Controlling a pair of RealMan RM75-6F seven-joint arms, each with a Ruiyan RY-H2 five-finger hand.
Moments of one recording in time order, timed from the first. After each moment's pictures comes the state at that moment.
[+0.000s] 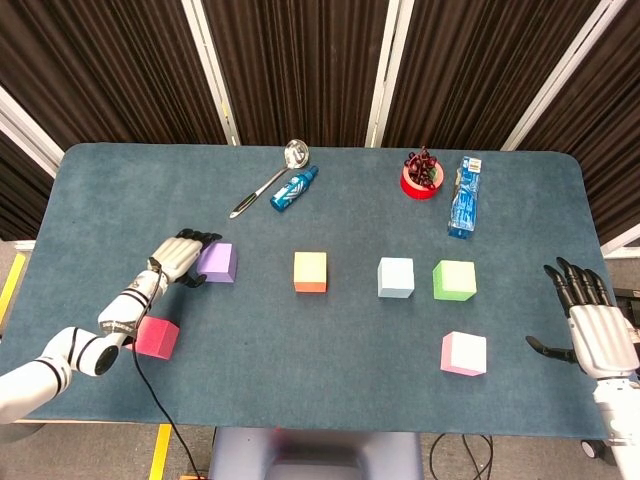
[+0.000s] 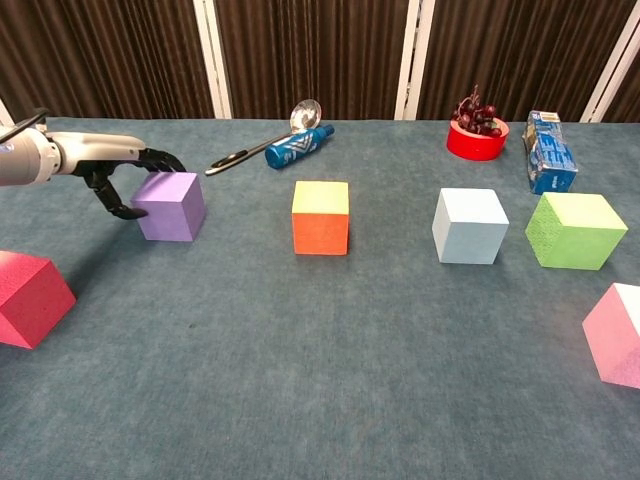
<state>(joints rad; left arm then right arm) -0.89 -1.46 -0.17 -1.02 1.29 0.49 -0.20 0.13 -1.03 0.09 -1.69 -1.45 1.39 -0.02</state>
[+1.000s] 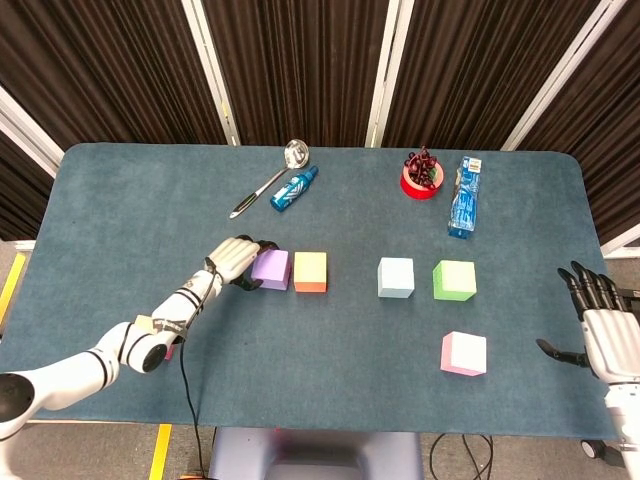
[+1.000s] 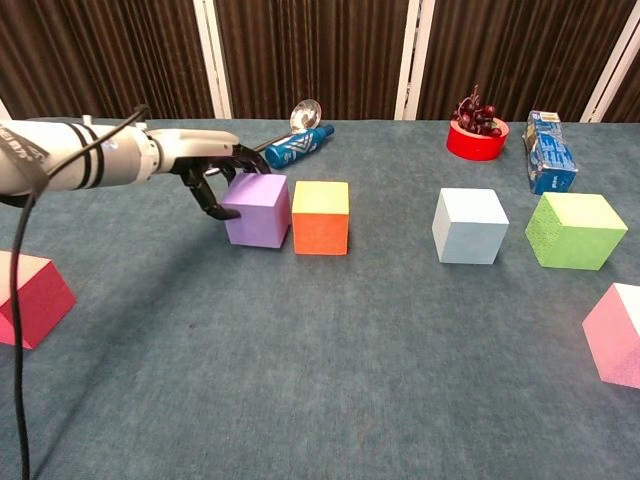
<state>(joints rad) -1.02 -1.58 -0.21 -1.07 1.19 0.51 -0.12 0.11 -1.03 0.08 -1.66 -1.43 1.40 0.04</state>
